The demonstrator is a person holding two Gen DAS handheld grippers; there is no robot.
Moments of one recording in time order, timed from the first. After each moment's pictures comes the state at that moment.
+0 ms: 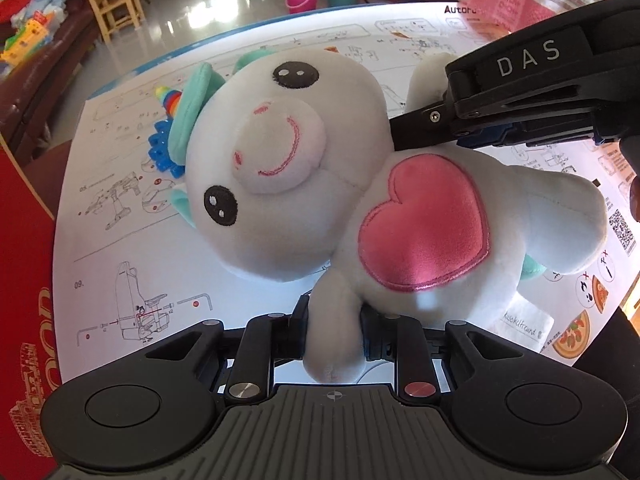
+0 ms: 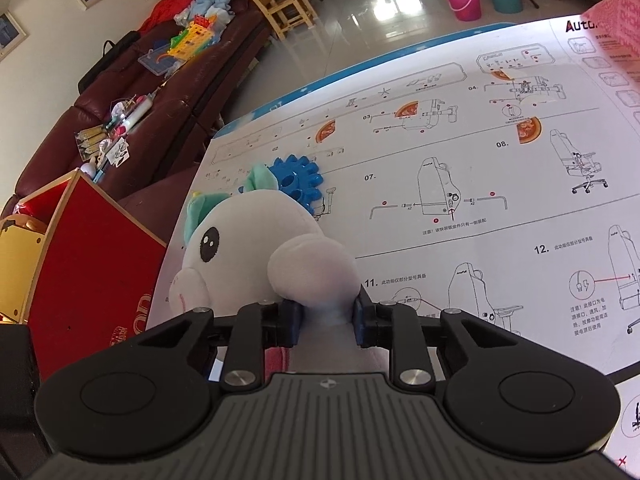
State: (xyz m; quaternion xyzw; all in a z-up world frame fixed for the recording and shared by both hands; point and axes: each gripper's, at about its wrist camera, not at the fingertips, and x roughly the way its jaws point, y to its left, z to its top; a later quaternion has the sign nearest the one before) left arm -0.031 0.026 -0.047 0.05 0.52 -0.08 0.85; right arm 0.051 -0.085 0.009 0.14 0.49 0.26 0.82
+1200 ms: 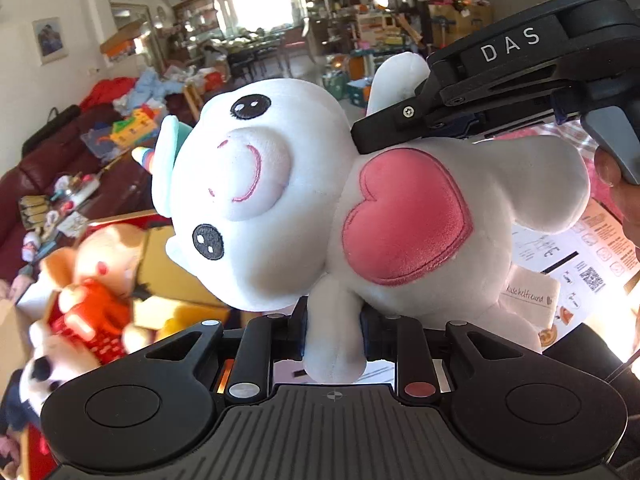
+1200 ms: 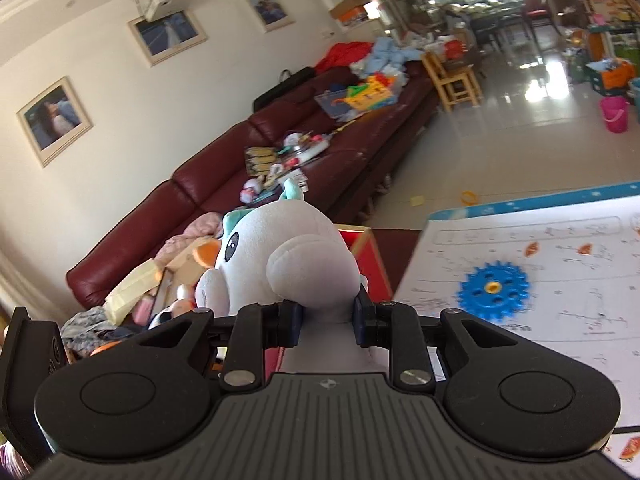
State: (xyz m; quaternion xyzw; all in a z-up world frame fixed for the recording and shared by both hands) left arm -0.220 0.069 0.167 0.10 0.36 0.05 0.93; right arm -0.063 -0.012 0.202 0.12 0.34 0.50 0.79
